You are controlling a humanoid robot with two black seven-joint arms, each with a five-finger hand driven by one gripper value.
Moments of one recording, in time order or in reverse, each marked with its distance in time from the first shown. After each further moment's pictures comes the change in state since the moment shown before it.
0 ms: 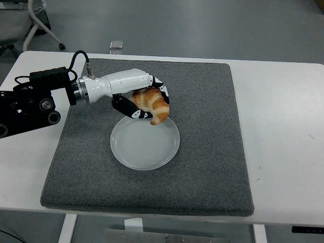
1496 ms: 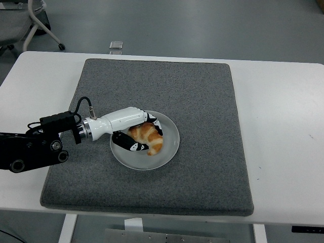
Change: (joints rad) left arm 0.231 -0.094 0.010 0.106 0.037 0.126 -0.006; right arm 0.000 0.000 -0.002 0.000 0.000 0.000 0.000
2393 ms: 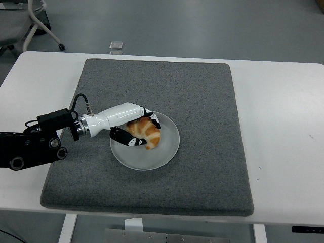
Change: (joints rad) left arm 0.005 0.003 -0.011 0.017 -0.023 0.009 0.002; right arm 0.000 0.000 0.000 0.000 0.000 0.000 0.000
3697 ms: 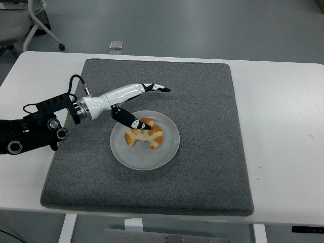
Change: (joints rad) left arm 0.002 0.005 -0.190 -0.006 -0.155 -0.163 0.001; right arm 0.000 0.000 0.000 0.000 0.000 0.000 0.000
